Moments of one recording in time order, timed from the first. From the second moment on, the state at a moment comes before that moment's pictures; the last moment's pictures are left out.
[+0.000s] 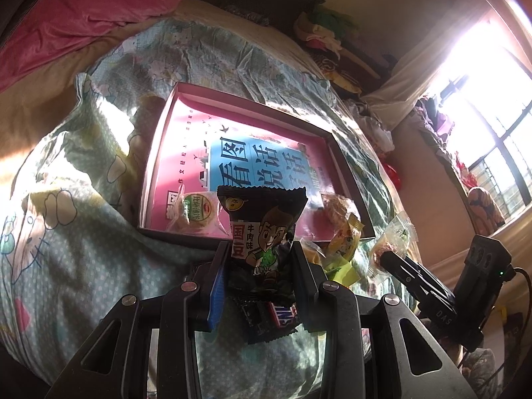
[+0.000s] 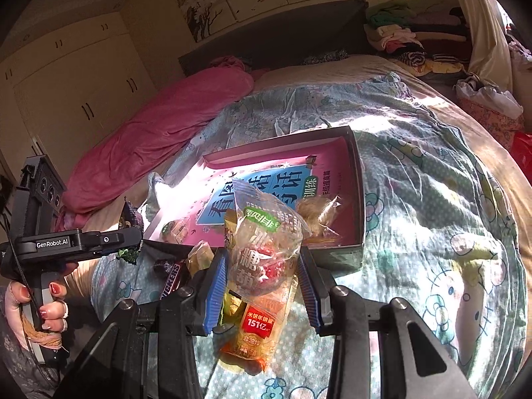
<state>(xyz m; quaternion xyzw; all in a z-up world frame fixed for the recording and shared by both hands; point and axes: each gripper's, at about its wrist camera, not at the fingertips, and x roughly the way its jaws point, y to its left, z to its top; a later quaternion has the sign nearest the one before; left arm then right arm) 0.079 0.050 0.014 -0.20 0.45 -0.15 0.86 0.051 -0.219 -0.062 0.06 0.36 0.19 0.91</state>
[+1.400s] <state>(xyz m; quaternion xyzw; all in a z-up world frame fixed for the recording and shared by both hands) 0.139 0.015 -0.009 -0.16 0.47 -0.12 0.86 0.095 -0.247 -0.058 0.06 0.35 0.13 0.93</state>
